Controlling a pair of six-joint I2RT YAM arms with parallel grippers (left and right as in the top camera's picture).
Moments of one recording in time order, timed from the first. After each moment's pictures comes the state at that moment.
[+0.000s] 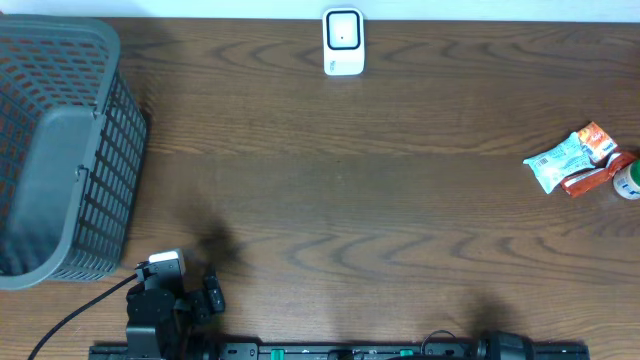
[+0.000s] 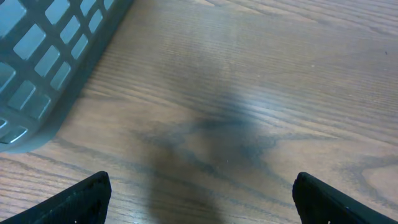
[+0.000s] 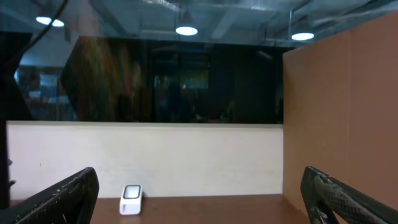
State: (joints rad) left arm -0.05 0.01 0.40 -1.09 -0.11 -0.18; right arm -0.16 0.35 2.42 -1.69 -0.06 0.04
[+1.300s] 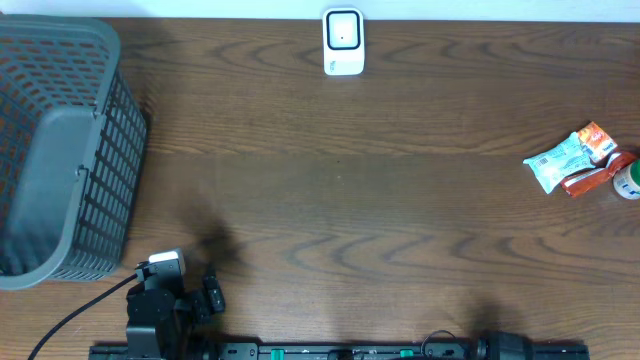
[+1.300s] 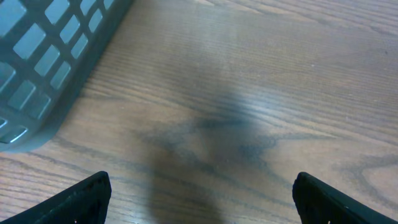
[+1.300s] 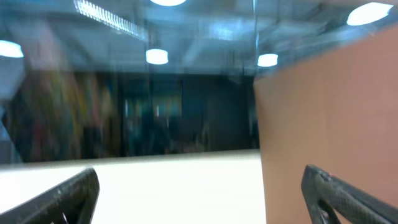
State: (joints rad) left arm -0.05 0.01 0.40 -1.09 -0.11 -0.18; right arm -0.16 0.21 1.69 -1.02 0.07 0.03
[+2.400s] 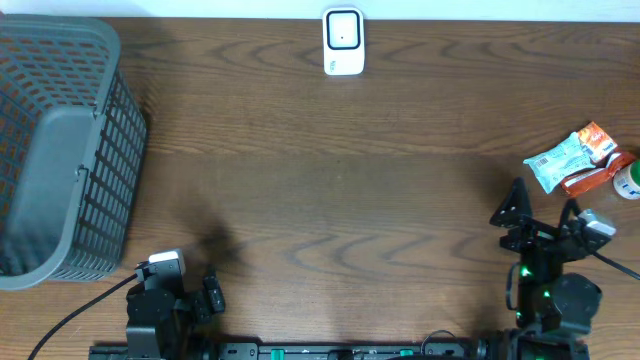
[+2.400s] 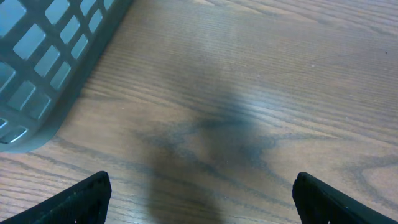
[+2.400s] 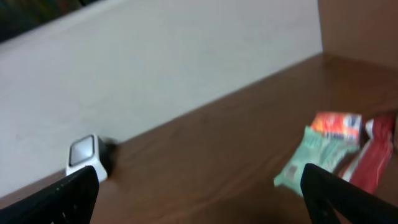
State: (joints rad) left arm -0.05 0.01 0.40 -1.09 -0.11 -0.18; right arm -0.16 0.23 0.24 -0.06 0.05 0.39
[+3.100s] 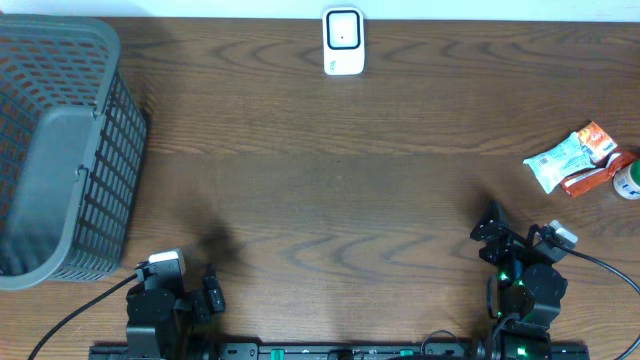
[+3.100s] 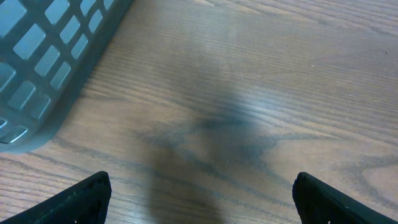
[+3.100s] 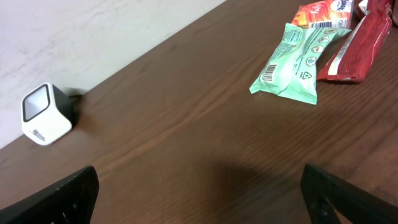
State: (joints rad) left arm -0.05 0.01 0.40 -1.09 -0.11 -0.18; right arm -0.16 0.23 0.01 -0.07 0.05 0.51
